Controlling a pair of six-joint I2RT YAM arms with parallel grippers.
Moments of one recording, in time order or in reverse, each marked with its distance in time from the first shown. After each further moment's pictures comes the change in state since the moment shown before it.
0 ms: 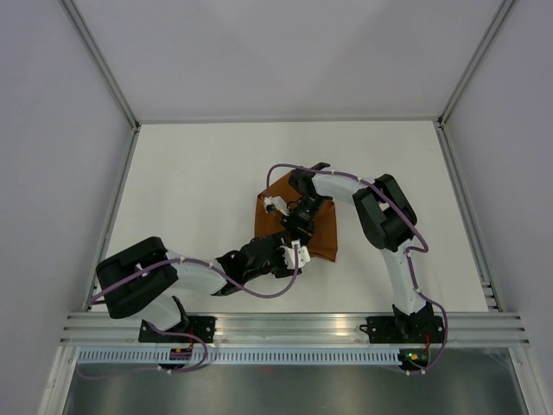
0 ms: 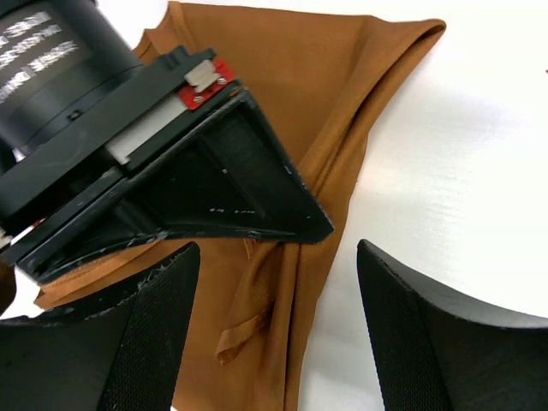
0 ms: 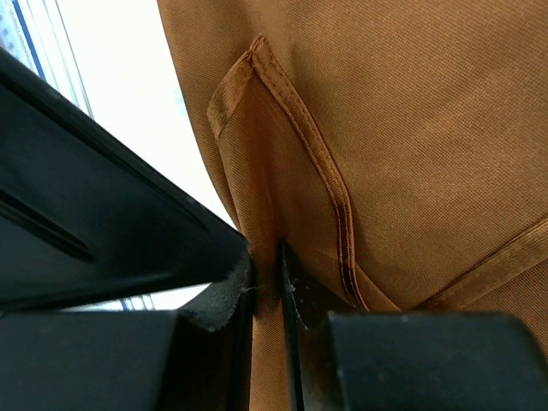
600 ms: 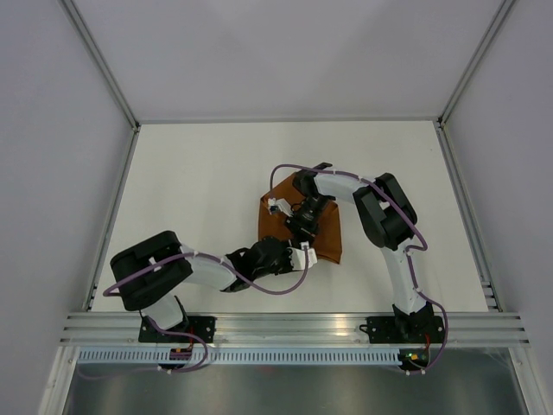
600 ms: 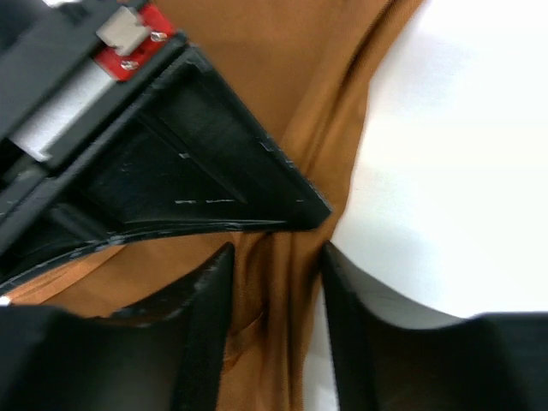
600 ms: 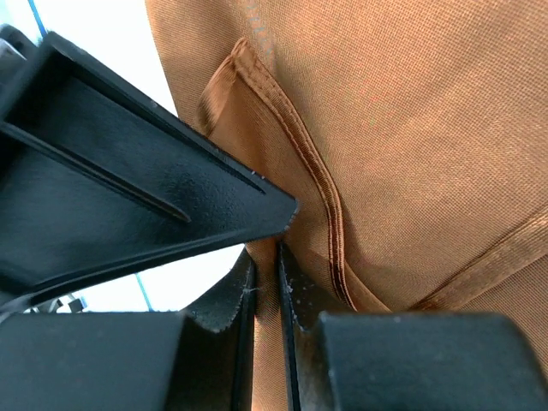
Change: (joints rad) left arm -0.011 0.108 0.079 -0.082 -0.002 0.017; right arm -0.020 0.011 -0.009 -0.059 -0.005 -0.001
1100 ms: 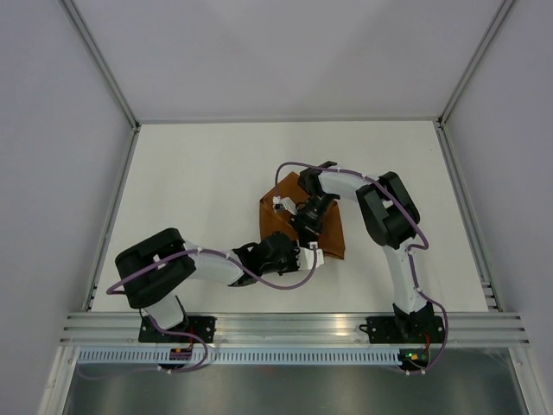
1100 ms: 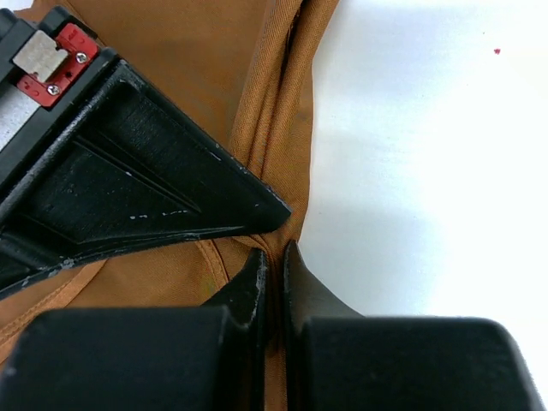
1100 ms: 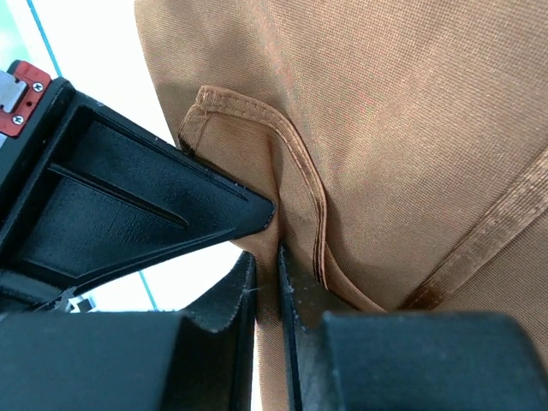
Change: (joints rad) left arm -0.003 0.033 0.101 -0.156 0.083 0.000; right arm -0.029 -0.002 -0.013 -0.013 0.000 -0.005
